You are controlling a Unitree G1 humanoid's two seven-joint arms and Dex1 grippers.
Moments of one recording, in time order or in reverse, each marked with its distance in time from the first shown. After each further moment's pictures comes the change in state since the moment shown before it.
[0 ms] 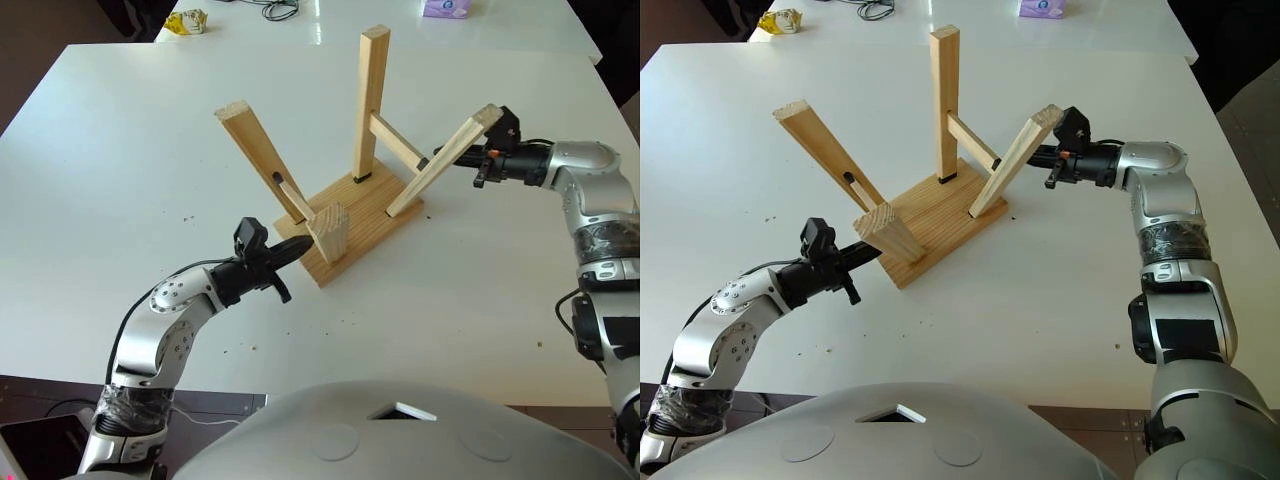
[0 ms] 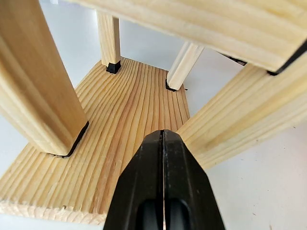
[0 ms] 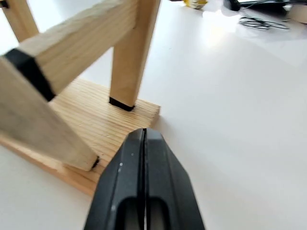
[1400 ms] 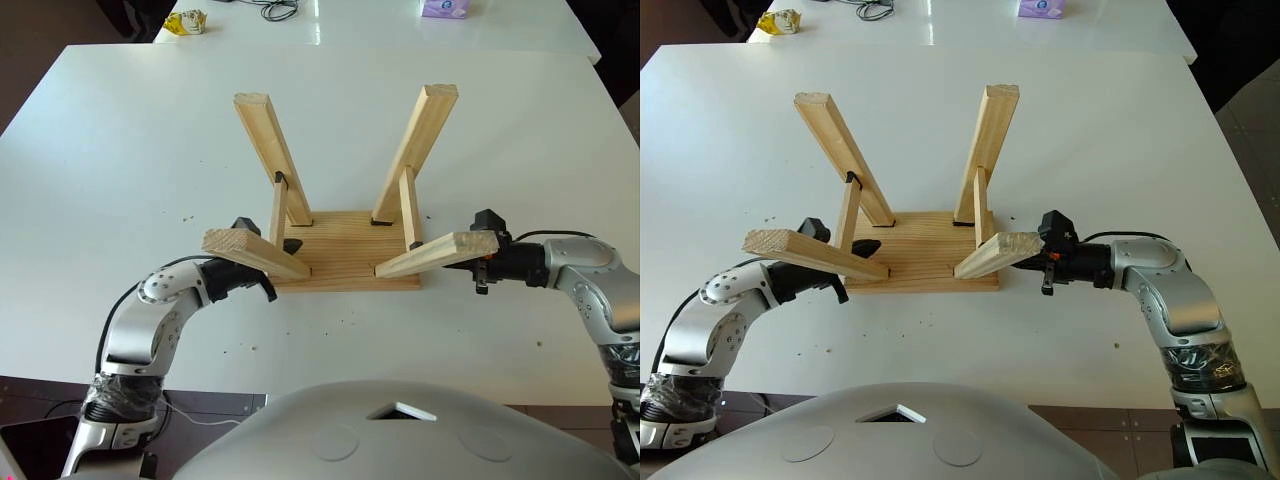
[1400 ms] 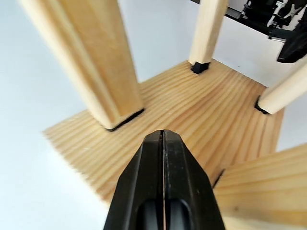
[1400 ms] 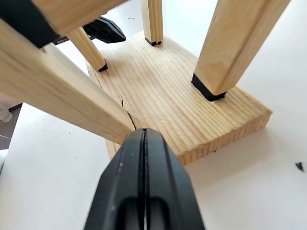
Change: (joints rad) left arm -0.008 0.055 0.108 0.049 0.056 -0.001 -0.045; right arm 0.628 -0.126 -0.089 -0.761 0.229 0.364 -0.102
